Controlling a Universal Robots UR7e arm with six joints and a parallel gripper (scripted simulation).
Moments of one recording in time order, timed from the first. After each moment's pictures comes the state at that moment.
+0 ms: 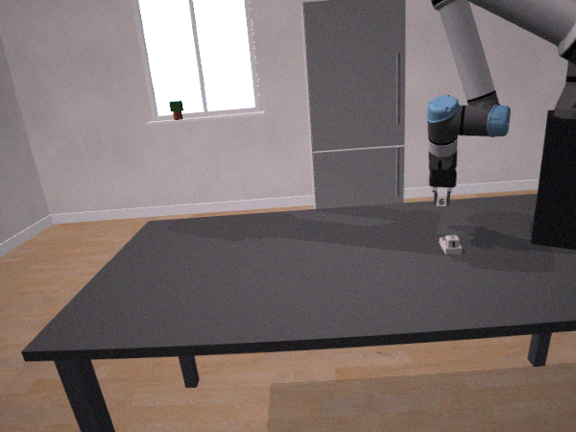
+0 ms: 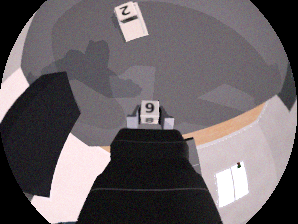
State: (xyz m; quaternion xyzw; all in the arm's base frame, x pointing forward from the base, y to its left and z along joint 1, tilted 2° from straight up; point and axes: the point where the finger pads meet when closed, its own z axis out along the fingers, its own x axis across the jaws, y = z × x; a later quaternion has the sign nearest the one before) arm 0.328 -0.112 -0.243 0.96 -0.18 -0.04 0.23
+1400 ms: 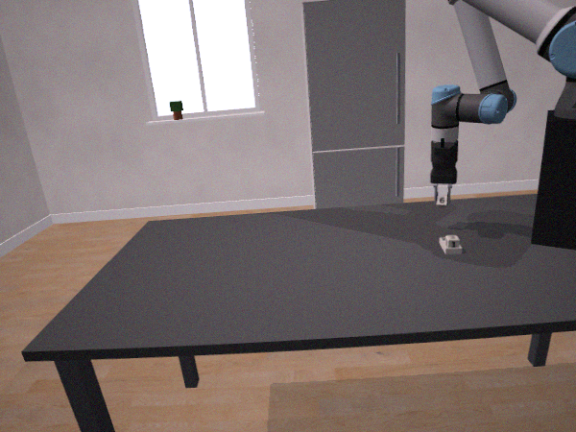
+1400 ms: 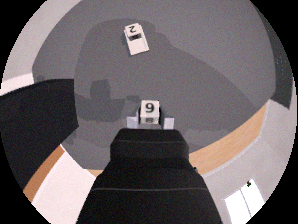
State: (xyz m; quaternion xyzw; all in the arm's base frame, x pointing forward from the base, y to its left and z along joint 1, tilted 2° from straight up) arm 0.326 -0.116 -0.243 0.98 -0.18 -0.01 0.04
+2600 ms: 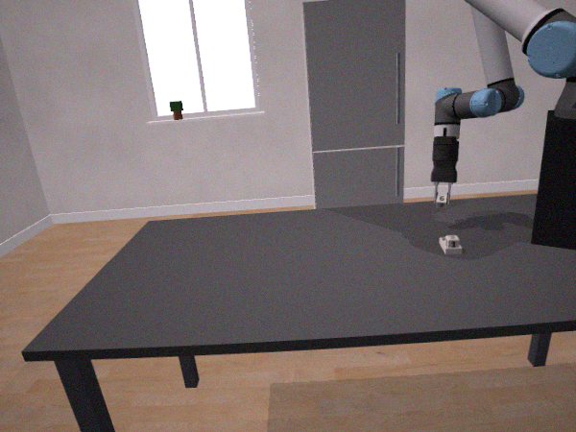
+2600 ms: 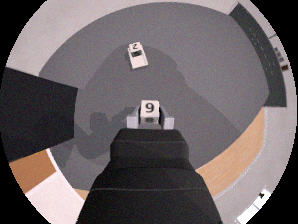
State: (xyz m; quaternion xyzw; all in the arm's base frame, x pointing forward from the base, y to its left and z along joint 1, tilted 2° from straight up) arm 0.325 -0.120 -0.242 0.97 -0.18 0.02 -0.13
